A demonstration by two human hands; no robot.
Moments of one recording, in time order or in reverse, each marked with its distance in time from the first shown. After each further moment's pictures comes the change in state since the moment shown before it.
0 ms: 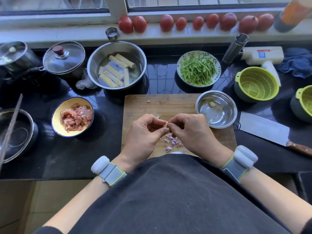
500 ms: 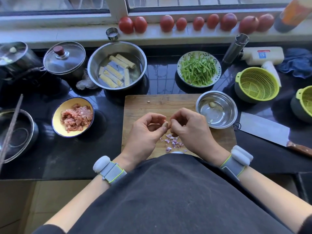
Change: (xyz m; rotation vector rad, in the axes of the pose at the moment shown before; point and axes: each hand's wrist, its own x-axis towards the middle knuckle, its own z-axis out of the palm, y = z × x) left_hand 0.002 -0.001 0.003 -0.153 -0.027 -0.101; right_hand 0.002 0.001 0.007 0.185 0.091 0.087
